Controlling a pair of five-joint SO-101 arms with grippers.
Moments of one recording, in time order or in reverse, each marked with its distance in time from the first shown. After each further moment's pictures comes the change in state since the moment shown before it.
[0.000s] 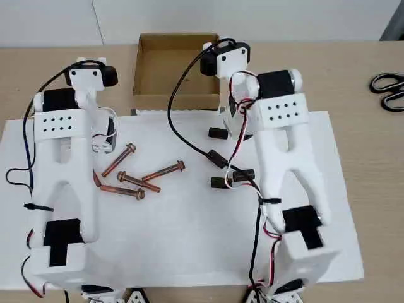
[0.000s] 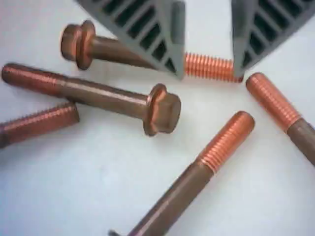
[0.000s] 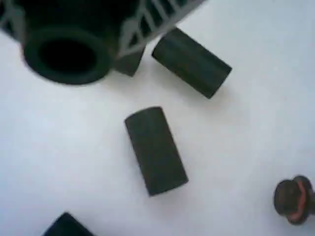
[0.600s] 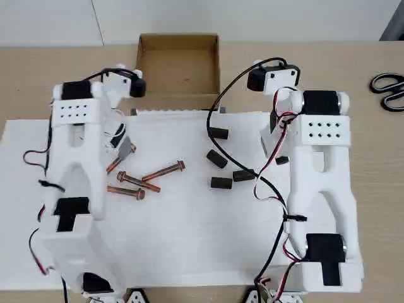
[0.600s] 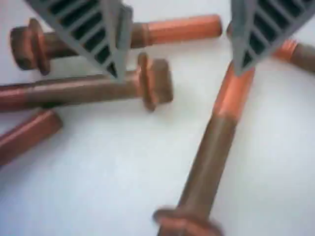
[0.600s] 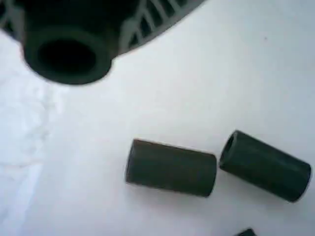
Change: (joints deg) left arm 3.2 14.8 -9.3 1.0 -18.2; right arm 12.2 -12.9 19.3 0.1 0.4
